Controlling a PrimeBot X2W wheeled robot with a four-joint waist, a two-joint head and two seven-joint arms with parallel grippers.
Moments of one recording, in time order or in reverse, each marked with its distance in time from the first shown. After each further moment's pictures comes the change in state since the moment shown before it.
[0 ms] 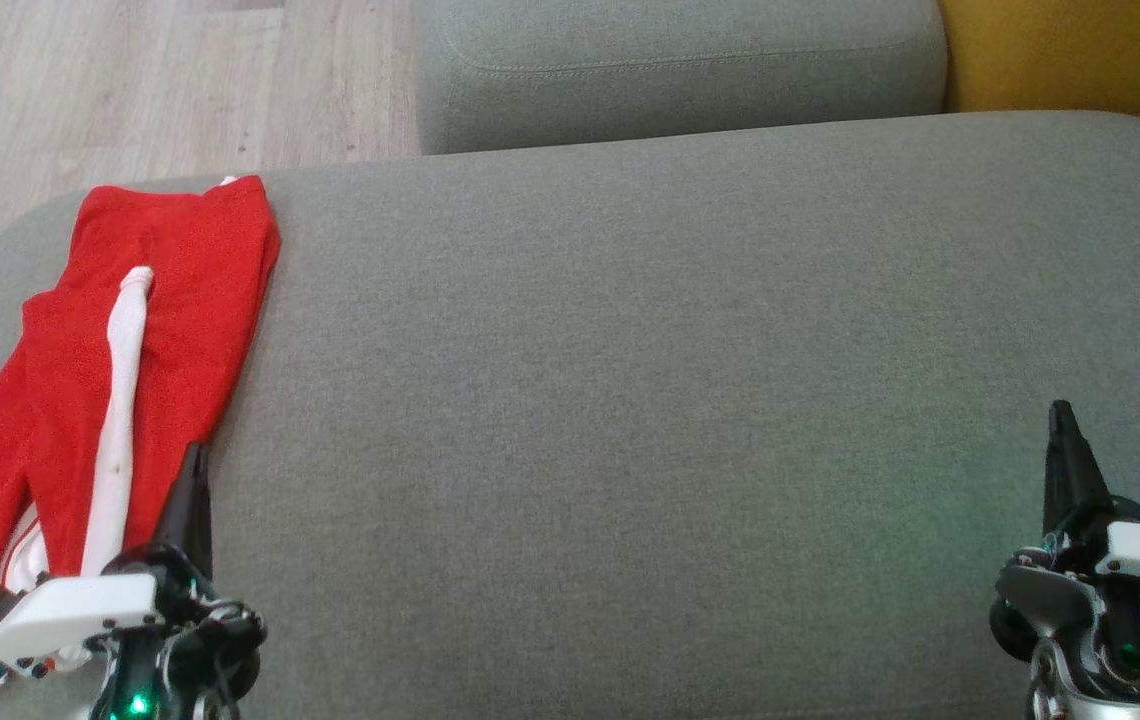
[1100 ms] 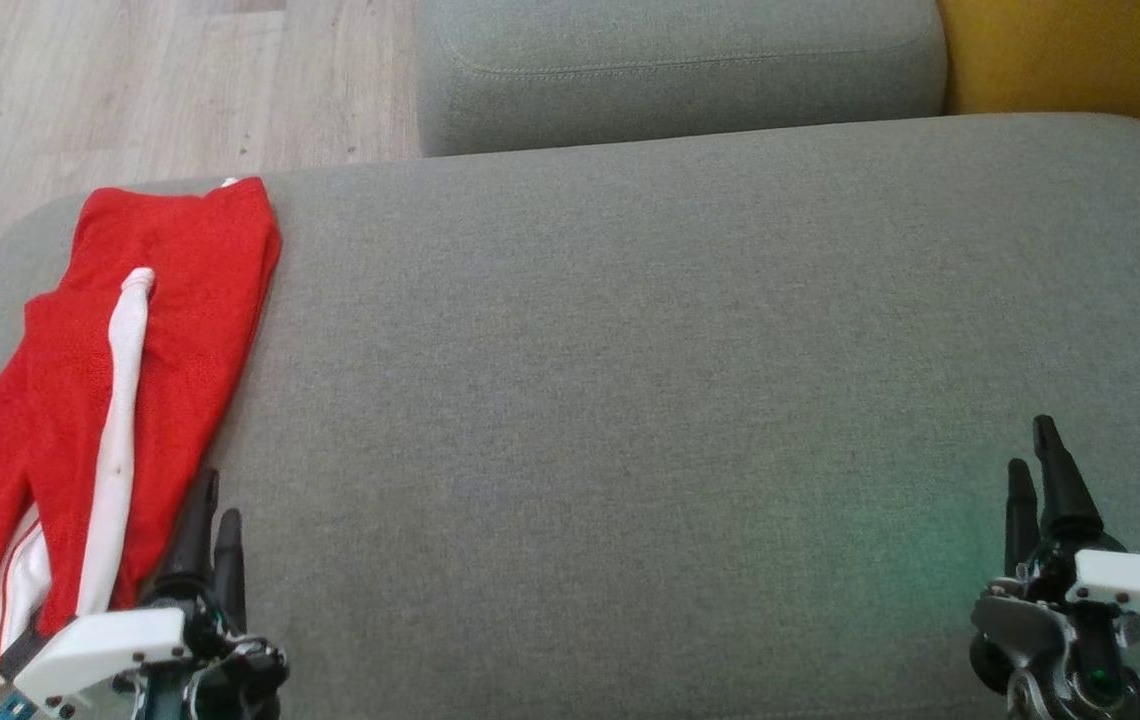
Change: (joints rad) left arm 0.042 -0.012 -0.032 0.044 0.000 0.002 -0.043; right arm 0.038 0.004 0.044 0.026 -0.002 0.000 -0.029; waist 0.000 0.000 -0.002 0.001
